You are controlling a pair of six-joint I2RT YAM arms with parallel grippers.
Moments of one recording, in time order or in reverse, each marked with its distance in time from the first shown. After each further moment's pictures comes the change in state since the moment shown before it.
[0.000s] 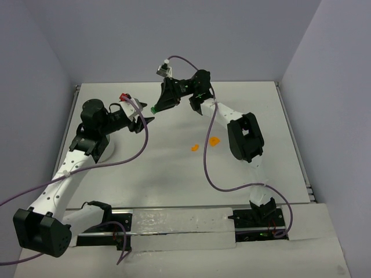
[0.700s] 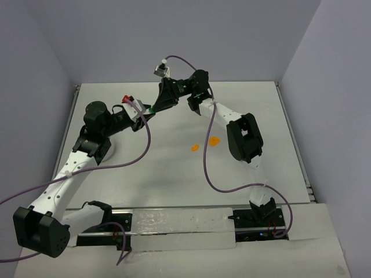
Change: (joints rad) left arm -0.044 -0.005 -0.037 0.088 -0.060 0.000; right arm 0.020 0.000 0.017 -0.005 0.000 0.000
